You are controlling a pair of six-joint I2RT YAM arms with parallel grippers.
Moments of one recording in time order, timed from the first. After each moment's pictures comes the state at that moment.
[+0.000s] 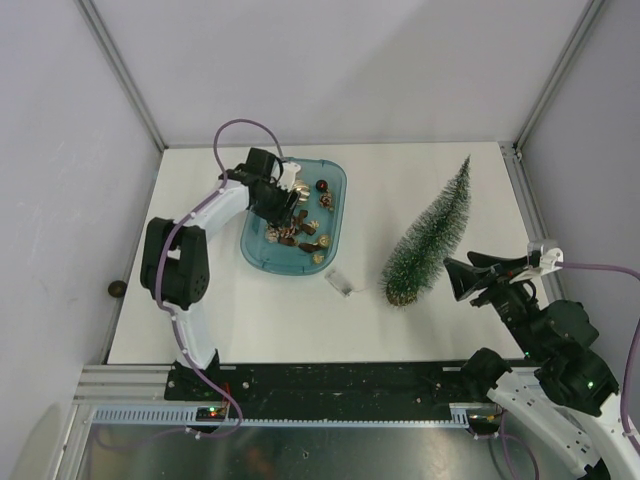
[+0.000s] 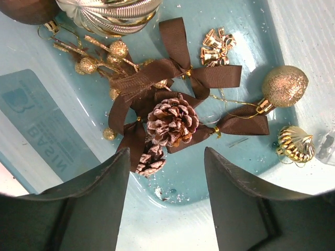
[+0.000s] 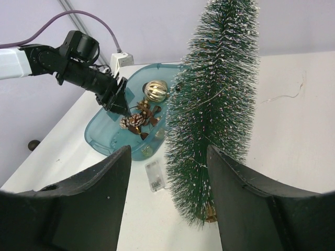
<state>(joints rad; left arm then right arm) -0.30 1.91 1.49 -0.64 0.19 0.22 0.69 0.21 0.77 -0.50 0.27 0.32</state>
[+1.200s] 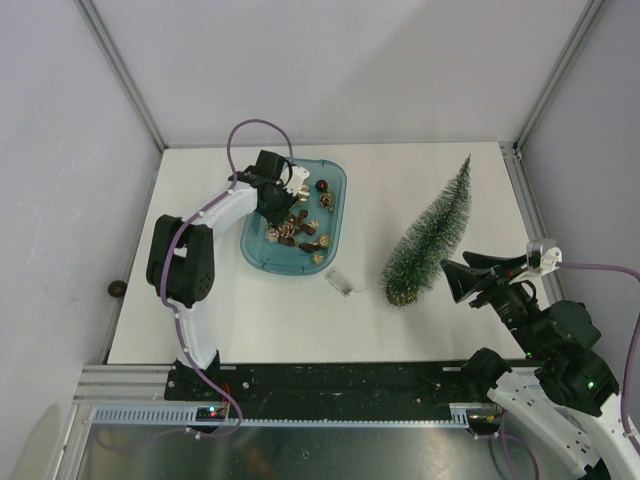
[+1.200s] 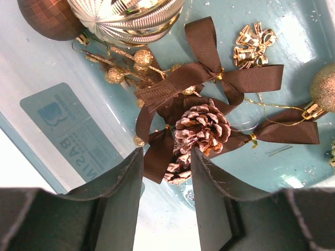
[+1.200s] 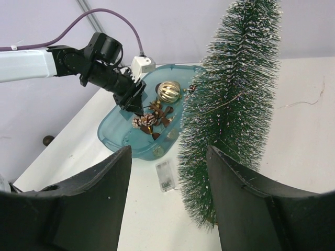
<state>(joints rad) -0.34 1.93 1.48 -0.60 0.04 0.35 0.69 0.22 0.78 -0.47 0.21 0.33</state>
